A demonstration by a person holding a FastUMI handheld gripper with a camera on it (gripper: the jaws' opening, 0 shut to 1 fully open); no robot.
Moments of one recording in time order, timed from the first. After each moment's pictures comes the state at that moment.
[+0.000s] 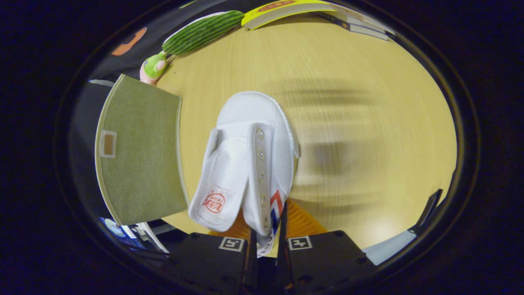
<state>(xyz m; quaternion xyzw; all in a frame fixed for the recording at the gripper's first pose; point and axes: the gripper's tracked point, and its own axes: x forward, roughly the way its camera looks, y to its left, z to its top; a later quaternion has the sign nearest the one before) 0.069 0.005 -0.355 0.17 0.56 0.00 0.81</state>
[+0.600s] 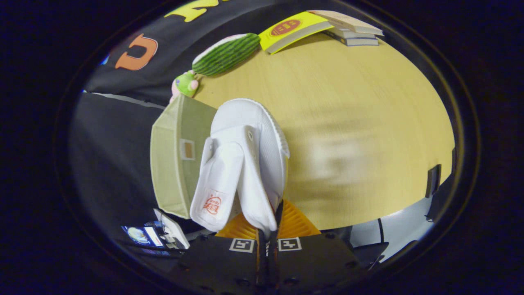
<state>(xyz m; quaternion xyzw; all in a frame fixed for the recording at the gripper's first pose) 0.023 0.076 -0.216 0.23 0.51 0.04 0.83</state>
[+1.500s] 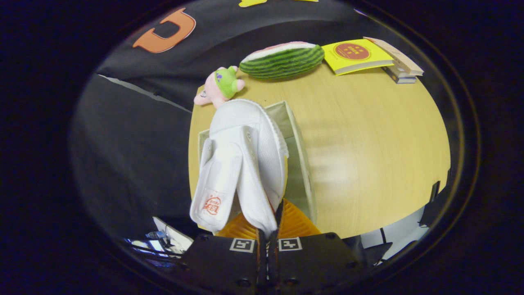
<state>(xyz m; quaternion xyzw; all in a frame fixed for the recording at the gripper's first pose) 0.125 0.246 -0.192 0.16 0.50 0.00 0.85</state>
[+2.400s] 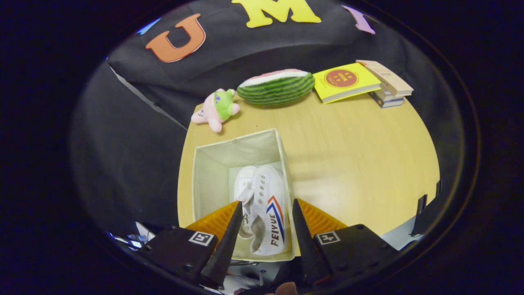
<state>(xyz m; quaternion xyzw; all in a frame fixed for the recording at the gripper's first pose) 0.117 0.223 -0.146 0.13 0.38 -0.02 0.91</state>
